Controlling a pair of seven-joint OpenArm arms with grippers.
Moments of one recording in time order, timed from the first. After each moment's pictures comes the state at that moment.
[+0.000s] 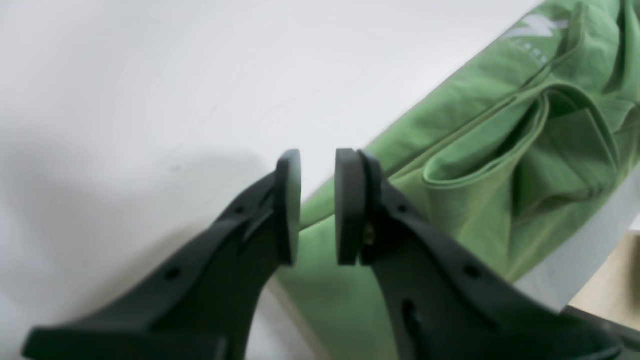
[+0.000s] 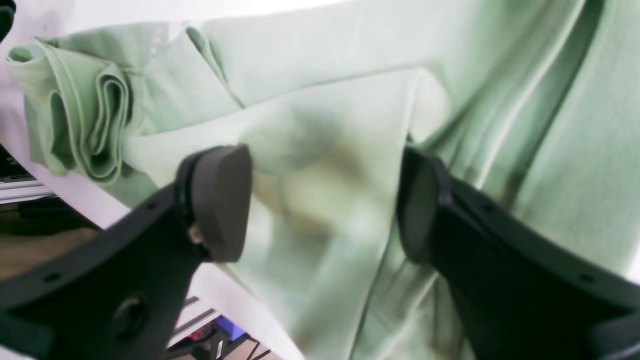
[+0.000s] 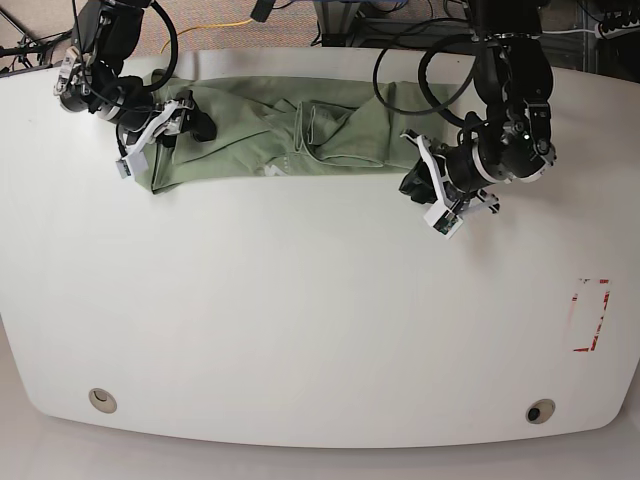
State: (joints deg) left arm 4.0 -4.4 -8.3 103.9 -23.6 -42.8 65.7; right arm -14.9 10.9 30.6 91.6 51.2 39.4 -72.1
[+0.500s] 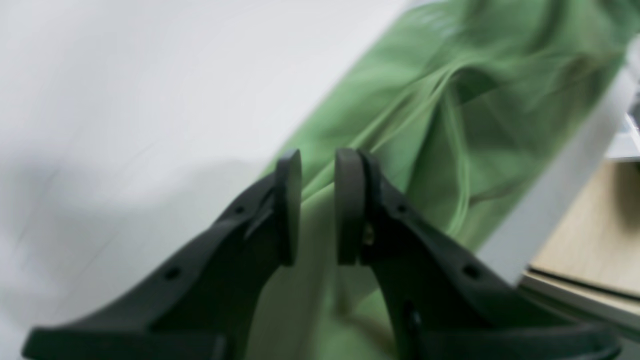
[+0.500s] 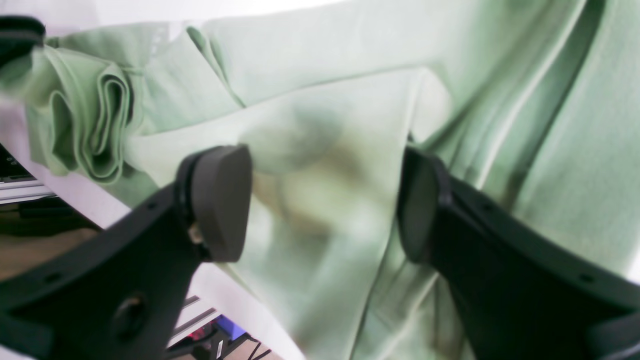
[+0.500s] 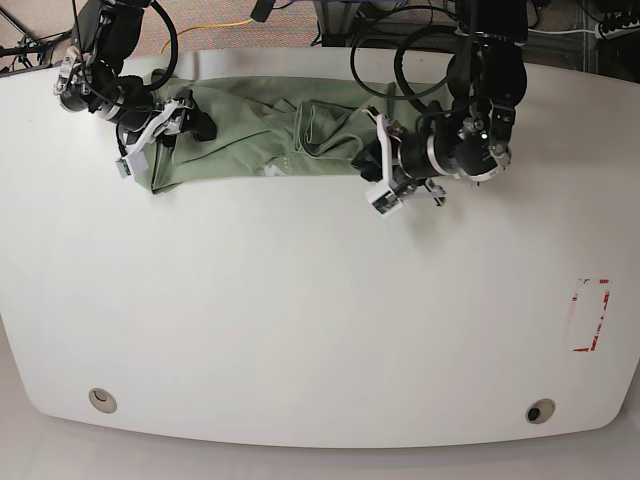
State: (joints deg) left arm 3.7 -5.1 6.8 101.8 -24.0 -42.8 65.5; right arm -15.0 10.8 30.6 91.6 51.2 39.4 -72.1
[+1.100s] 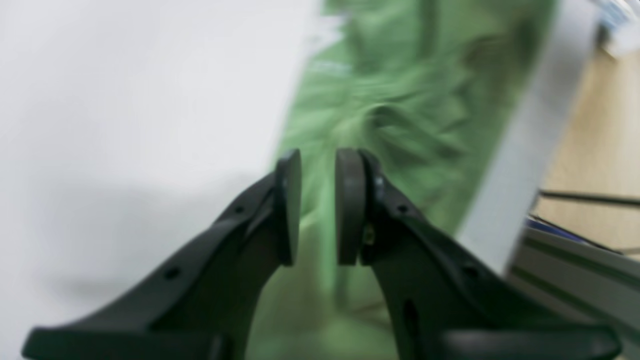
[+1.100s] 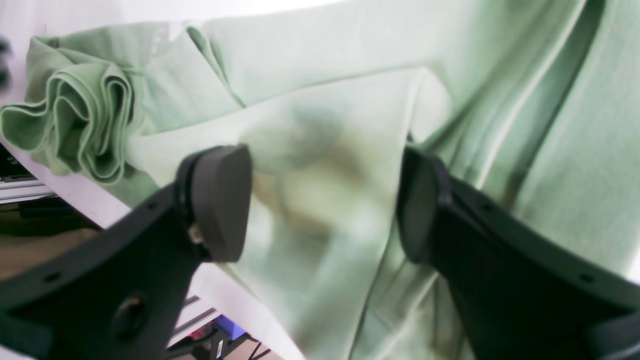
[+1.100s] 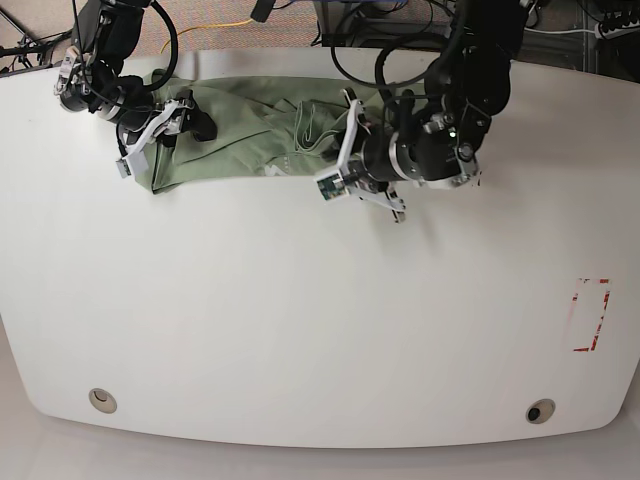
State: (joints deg) left arm -1.7 -7.4 18.4 110.1 -22.7 -42.8 74.8; right arm -15.0 10.8 30.6 91.6 51.2 39.4 -72.1
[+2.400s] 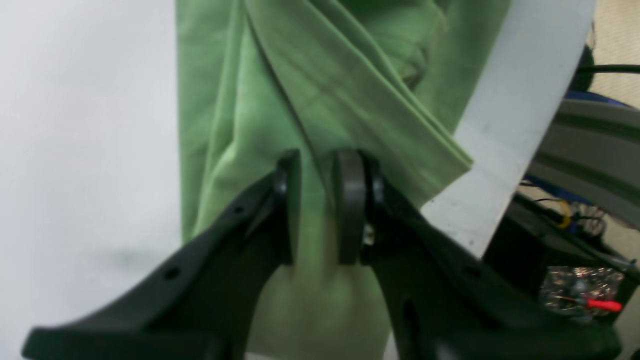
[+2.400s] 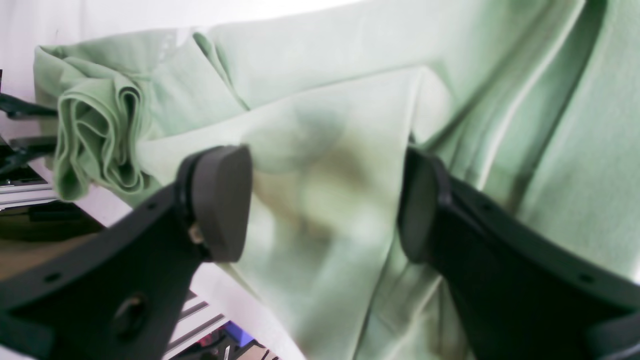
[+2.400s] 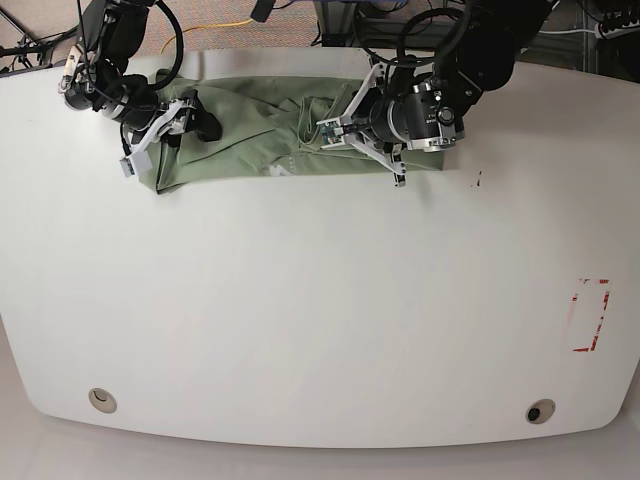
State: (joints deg) left arm 1.6 -15.0 33.6 111.1 -12.3 -42.8 75.1; right arm -15.2 9.5 30.7 91.6 51.4 39.5 -71.9
